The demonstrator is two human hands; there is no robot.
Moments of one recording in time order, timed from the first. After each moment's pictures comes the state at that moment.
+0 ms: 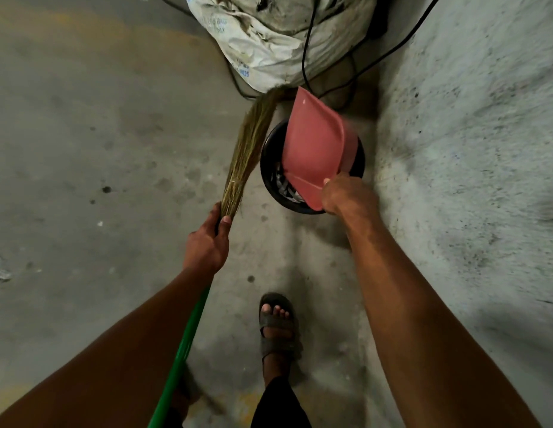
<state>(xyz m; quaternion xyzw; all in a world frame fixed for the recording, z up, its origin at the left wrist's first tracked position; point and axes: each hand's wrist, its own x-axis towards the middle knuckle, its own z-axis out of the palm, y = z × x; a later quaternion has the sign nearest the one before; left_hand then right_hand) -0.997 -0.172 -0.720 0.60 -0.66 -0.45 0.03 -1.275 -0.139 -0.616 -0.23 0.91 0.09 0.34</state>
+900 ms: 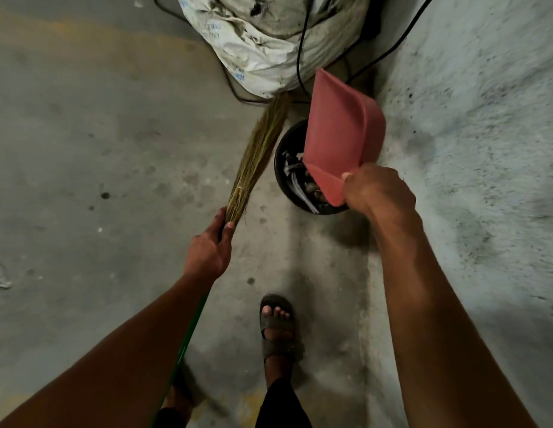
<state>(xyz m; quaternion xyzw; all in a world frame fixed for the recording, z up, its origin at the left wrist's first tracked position) -1.004 -0.169 -0.704 0.57 -0.69 -0.45 0.00 -1.291 -0.125 -0.546 -0.22 0.93 0.08 0.30</state>
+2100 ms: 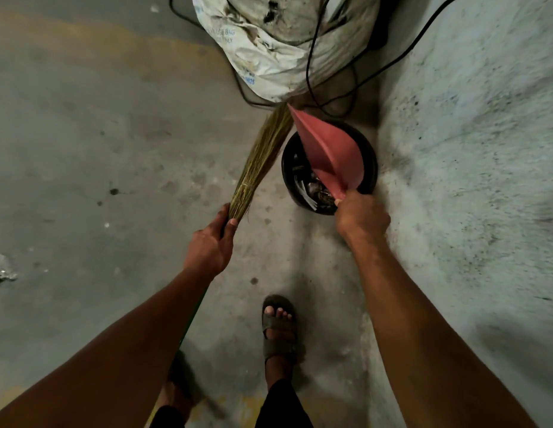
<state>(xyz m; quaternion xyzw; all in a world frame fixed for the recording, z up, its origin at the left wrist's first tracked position) -0.990 -0.174 -0.696 0.57 -0.70 -0.43 -0.01 -1.259 -0.098 -0.611 -0.27 0.93 0.10 0.24</state>
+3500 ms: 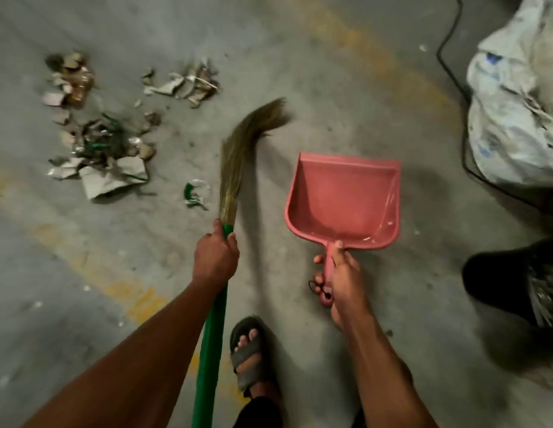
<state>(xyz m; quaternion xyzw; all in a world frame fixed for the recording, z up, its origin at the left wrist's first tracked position) -0.509 -0.268 -0.753 0.80 -0.52 -0.31 0.02 -0.739 -0.240 -0.653 -0.07 0.74 -0.33 0.58</state>
